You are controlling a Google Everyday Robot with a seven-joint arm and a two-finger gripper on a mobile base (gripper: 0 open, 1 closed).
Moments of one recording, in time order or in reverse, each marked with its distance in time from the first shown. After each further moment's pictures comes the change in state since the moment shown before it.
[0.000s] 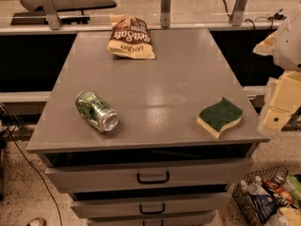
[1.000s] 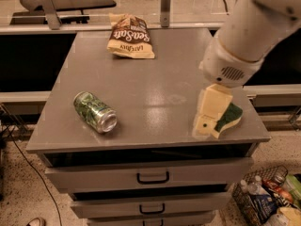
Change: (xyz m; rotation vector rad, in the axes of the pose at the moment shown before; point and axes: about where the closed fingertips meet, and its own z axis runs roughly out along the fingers) arm -0.082 0.014 0.066 -0.087 -0.050 -0.011
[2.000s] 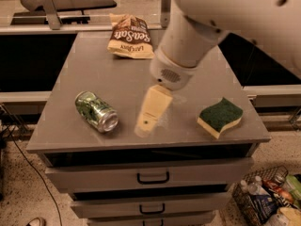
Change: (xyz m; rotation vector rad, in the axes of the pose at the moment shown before) arm -0.097 0.011 0.054 -0.107 -0.103 0.062
